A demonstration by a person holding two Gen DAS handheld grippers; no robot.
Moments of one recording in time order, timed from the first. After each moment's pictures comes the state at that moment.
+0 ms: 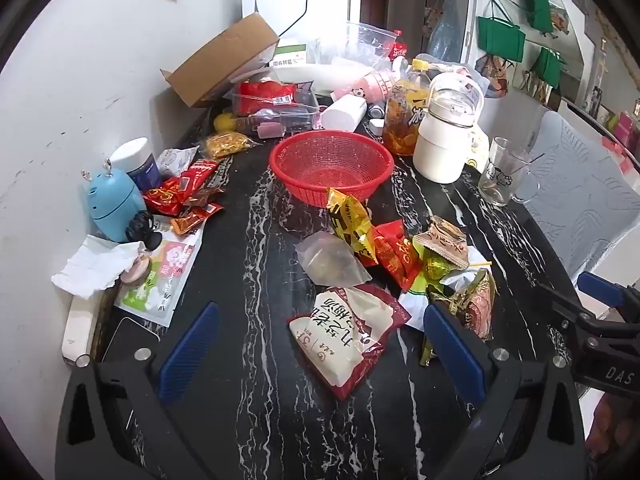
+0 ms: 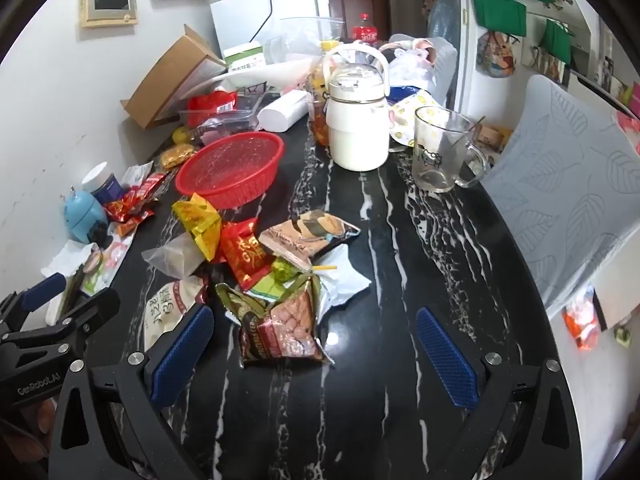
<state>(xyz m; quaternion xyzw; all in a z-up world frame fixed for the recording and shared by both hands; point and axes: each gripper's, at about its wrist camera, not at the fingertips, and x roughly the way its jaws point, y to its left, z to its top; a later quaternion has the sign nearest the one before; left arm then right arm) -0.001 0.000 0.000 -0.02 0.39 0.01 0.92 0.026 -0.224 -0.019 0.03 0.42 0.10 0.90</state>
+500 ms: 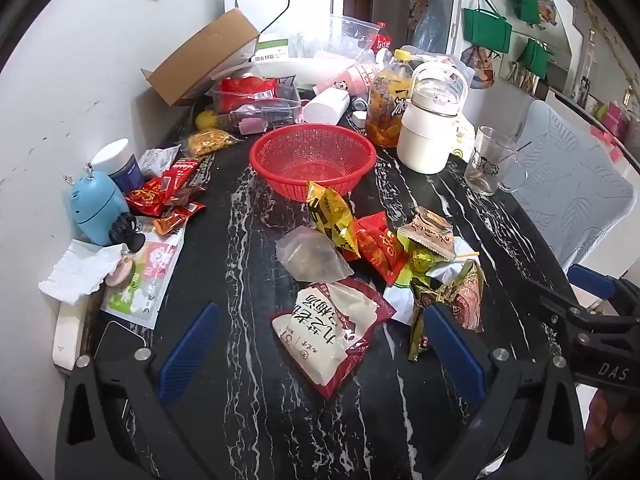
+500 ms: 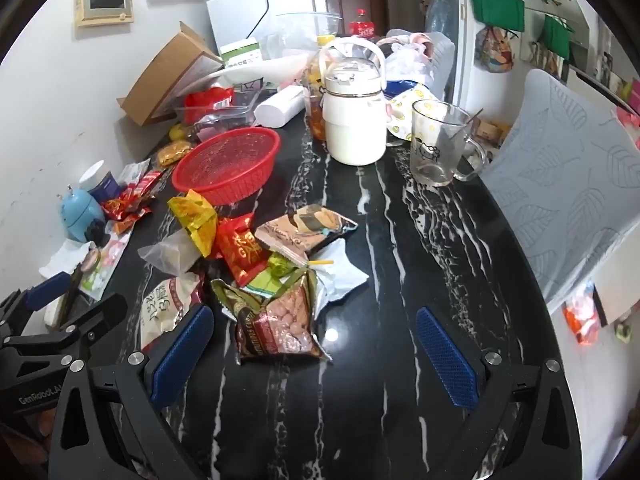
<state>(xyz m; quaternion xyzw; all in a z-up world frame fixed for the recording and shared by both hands) 0.004 -0.010 -0.002 -0.02 0.41 -0.01 0.91 0.025 -0.226 -0.024 0.04 0.42 0.10 0.90</state>
